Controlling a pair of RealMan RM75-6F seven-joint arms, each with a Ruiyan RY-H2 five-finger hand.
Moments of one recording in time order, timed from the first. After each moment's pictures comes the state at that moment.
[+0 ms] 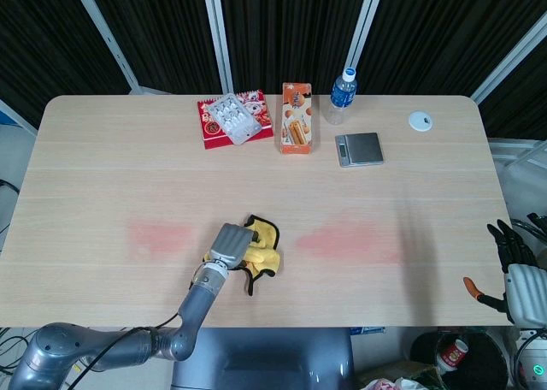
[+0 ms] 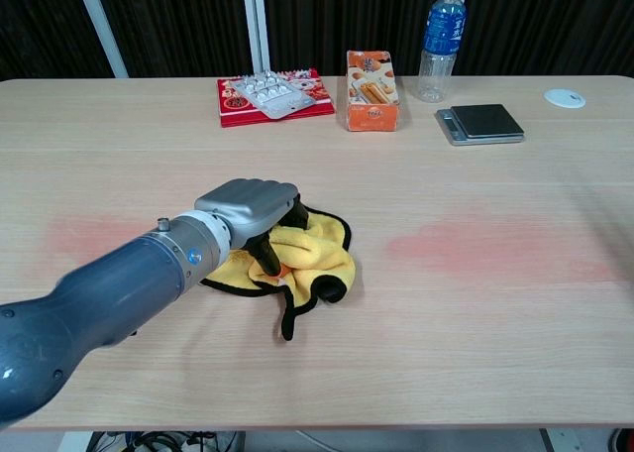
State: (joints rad) left arm -0.86 -2.01 -0.19 -1.22 0.86 0.97 0.65; right arm 0.06 -1.06 0.06 -1.66 -1.44 1.41 0.18
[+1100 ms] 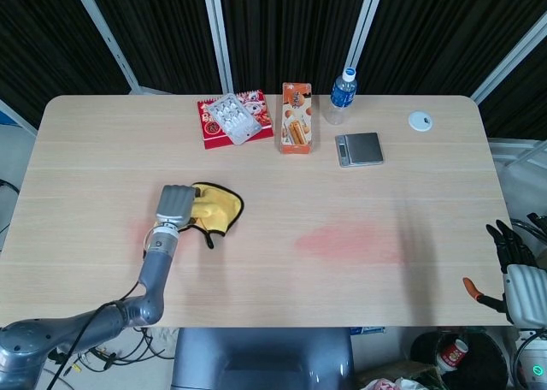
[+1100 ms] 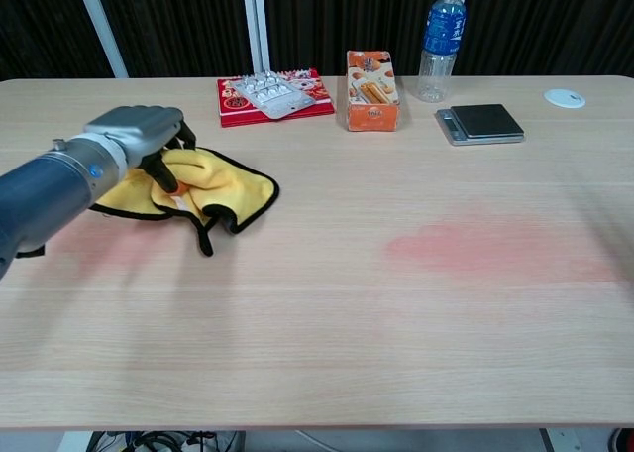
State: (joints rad) left arm -0.81 -1.85 -0.28 -1.05 0.84 0.99 0.59; right arm 0.06 -1.06 0.06 -1.66 -1.45 1.42 0.17
